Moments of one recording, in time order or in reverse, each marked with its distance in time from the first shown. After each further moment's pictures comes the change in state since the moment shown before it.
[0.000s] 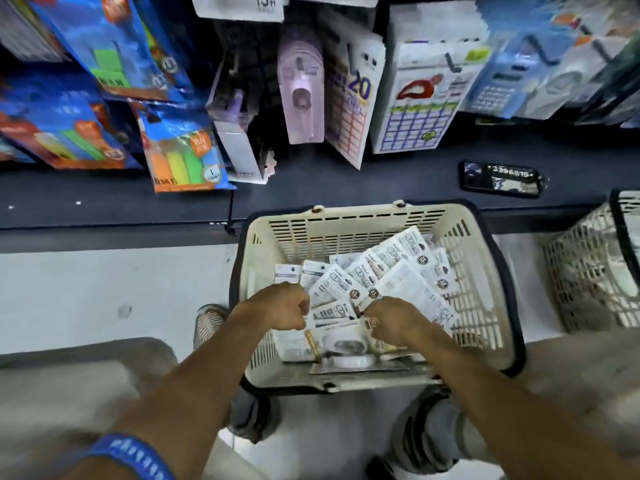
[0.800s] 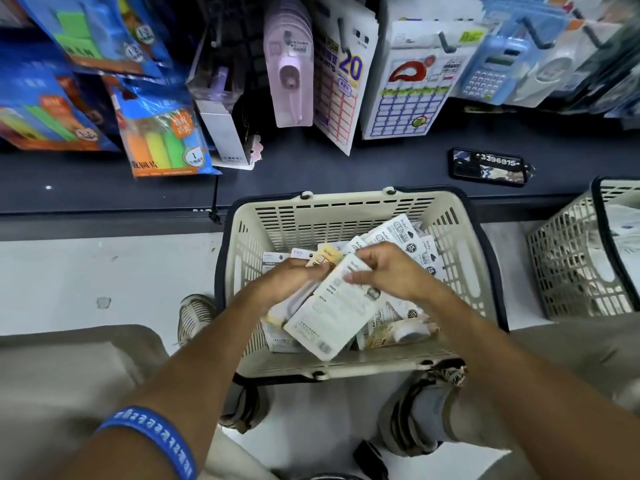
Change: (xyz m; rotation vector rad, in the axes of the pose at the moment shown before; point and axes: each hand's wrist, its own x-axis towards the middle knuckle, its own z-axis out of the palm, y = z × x) left_hand 0.011 0.019 0.001 -0.805 0.035 0.021; right_hand -0.019 -0.001 -0.053 0.836 0.219 -0.151
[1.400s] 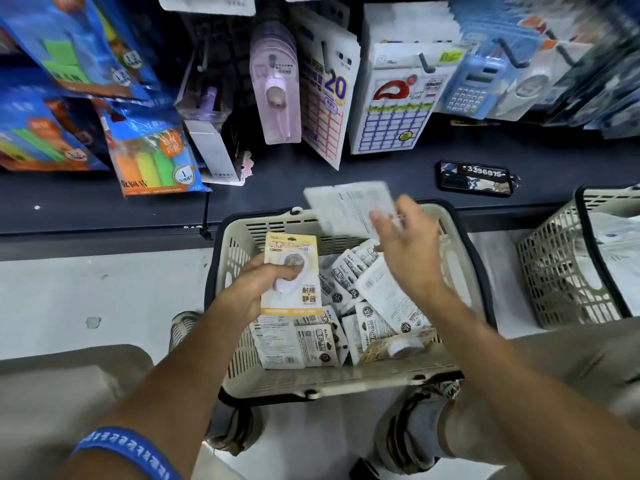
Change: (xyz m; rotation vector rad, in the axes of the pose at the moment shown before) left_hand 0.004 0.006 -0.015 -0.749 0.203 -0.051; right_hand -0.009 -0.046 -0.024 -0.020 0.762 -0.353
